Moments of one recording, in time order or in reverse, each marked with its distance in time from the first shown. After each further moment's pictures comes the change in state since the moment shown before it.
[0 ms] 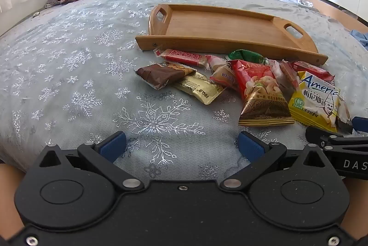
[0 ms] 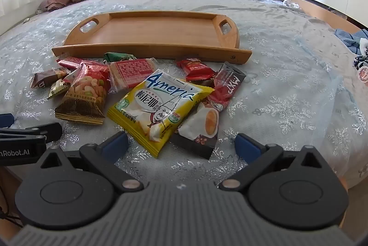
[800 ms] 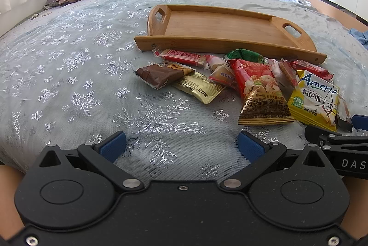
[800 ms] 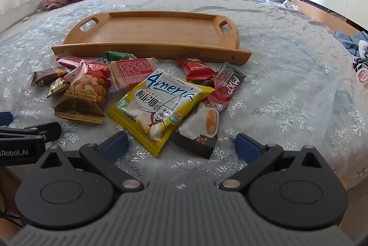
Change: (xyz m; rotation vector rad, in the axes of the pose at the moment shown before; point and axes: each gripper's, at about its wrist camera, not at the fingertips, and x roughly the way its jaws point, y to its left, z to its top) left arm 0.001 -0.002 -0.002 0.006 -0.001 -0.002; right arm -0.001 0.003 0.000 -0.006 -0.002 -0.006
